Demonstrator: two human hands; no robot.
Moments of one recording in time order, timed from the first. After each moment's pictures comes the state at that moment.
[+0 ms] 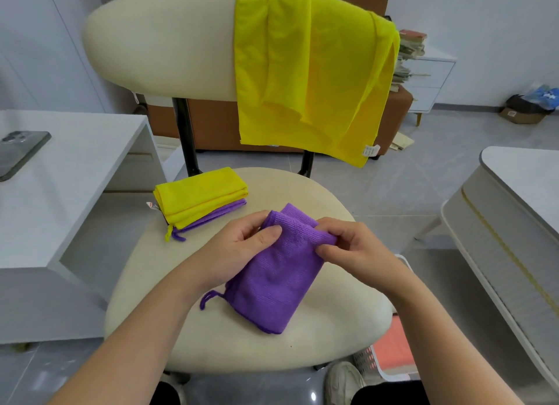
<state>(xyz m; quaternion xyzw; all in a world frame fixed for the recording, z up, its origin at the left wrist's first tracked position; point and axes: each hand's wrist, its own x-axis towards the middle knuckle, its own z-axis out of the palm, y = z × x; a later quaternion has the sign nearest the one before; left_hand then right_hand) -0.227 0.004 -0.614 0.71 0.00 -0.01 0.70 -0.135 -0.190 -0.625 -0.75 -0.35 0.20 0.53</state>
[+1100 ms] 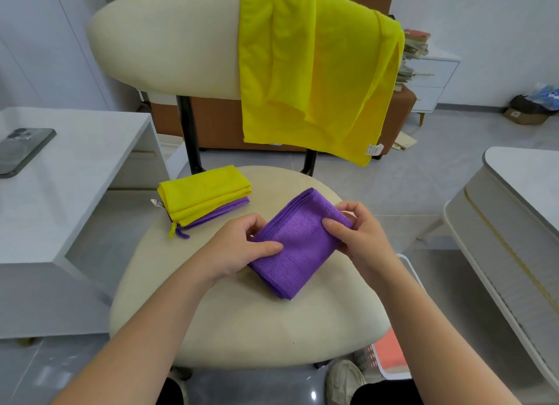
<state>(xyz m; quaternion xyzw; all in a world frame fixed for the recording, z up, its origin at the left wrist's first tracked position) -0.213 0.014 -0.636 0.81 0.14 -0.02 0.56 -0.127 -0.178 -0.635 -0.69 -0.08 0.19 0.69</state>
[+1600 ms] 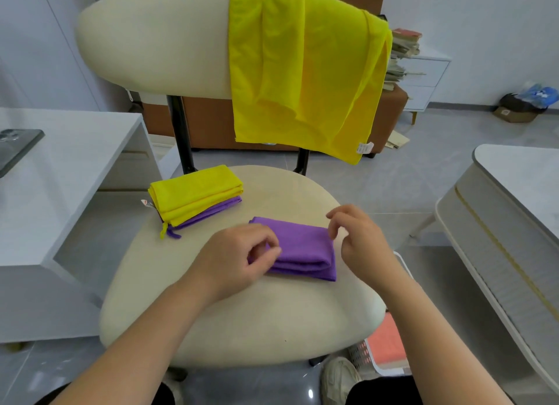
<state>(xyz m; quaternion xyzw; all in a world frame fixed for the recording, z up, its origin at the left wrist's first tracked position) -0.223 0.013 -0.652 0.92 -0.10 0.17 0.33 -0.120 -0.202 -0.647 -0.89 -0.31 -0.04 0.32</state>
